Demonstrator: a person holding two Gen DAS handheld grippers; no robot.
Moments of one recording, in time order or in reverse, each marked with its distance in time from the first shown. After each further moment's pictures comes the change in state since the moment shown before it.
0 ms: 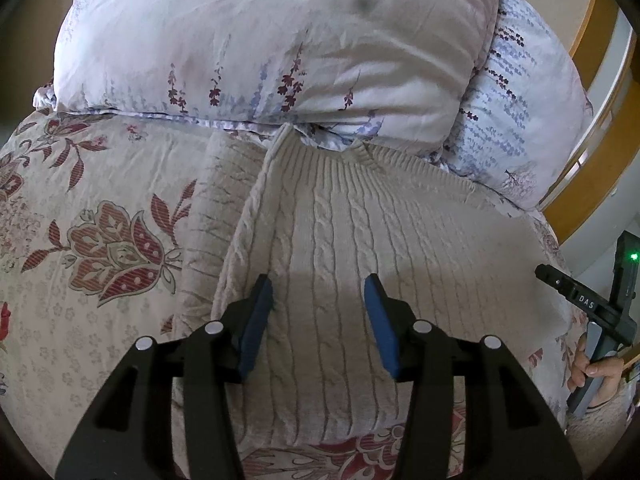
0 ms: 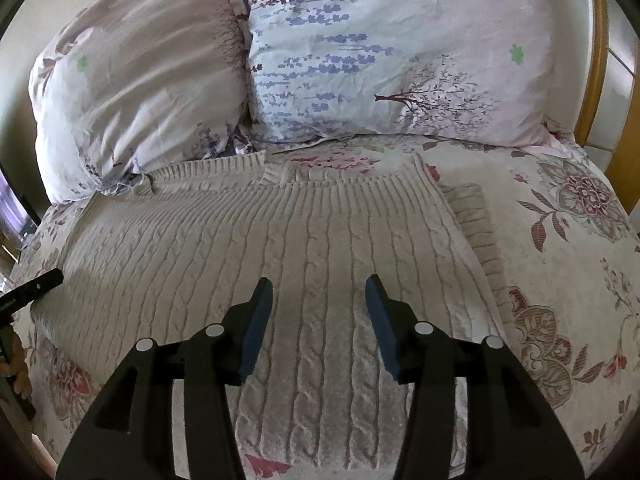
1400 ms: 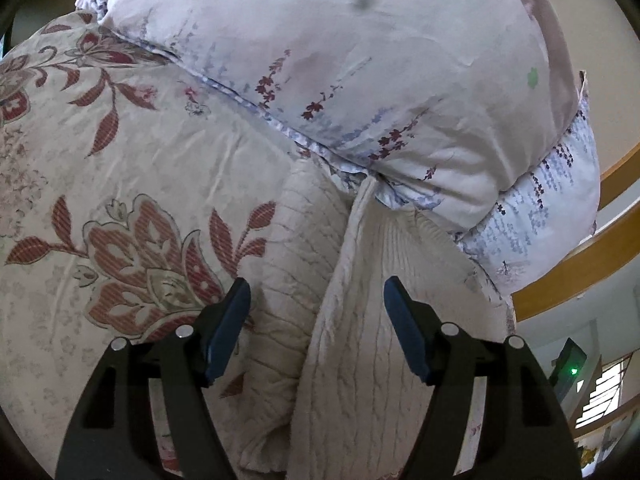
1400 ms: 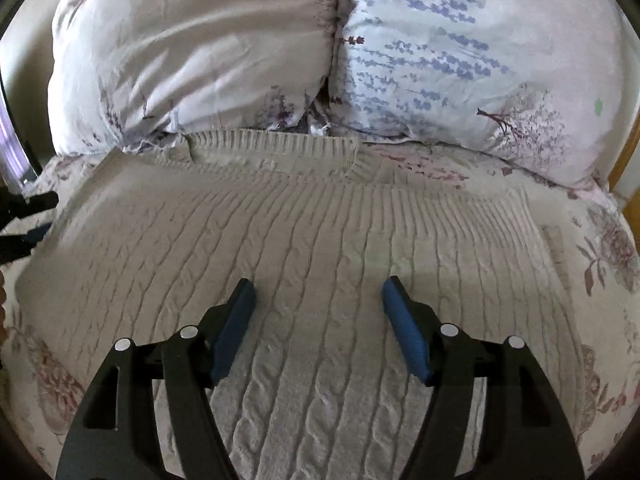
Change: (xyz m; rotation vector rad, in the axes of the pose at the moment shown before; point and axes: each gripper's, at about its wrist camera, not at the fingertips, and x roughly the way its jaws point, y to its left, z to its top) left arm 0.016 0.076 0.036 -0.355 0.019 -0.134; right arm 0.036 0.076 0.008 -0.181 0.048 -0.003
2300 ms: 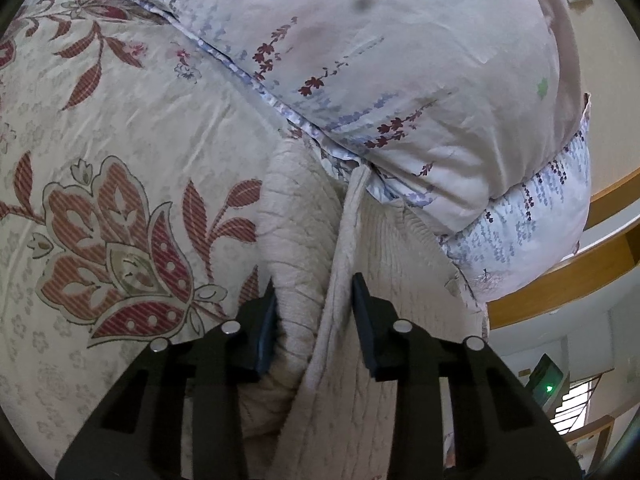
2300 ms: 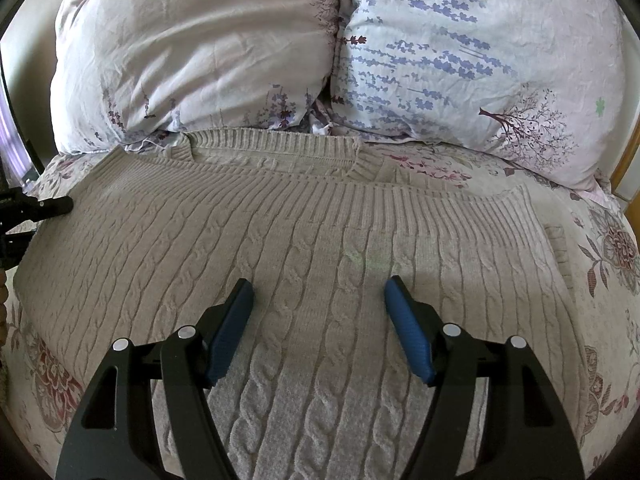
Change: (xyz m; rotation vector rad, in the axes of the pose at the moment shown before) left arm 0.015 0.004 -0.002 -0.104 0.039 -0.082; right arm 0.001 -0.001 0.000 0.002 -0.005 0.015
